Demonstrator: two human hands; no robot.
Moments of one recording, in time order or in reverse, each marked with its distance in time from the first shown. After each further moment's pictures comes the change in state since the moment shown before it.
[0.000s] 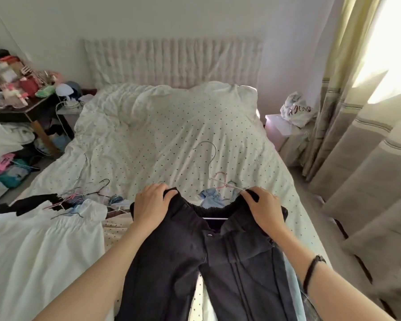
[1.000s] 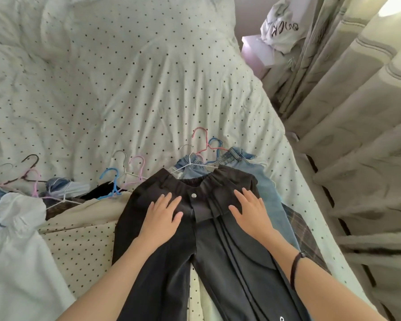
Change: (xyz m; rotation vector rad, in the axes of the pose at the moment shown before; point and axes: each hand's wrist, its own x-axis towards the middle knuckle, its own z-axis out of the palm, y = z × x) left_hand 0.028 -0.030 0.197 -0.039 -0.690 0.211; right_hand 0.019 0.106 0.138 -0.350 -0.486 0.283
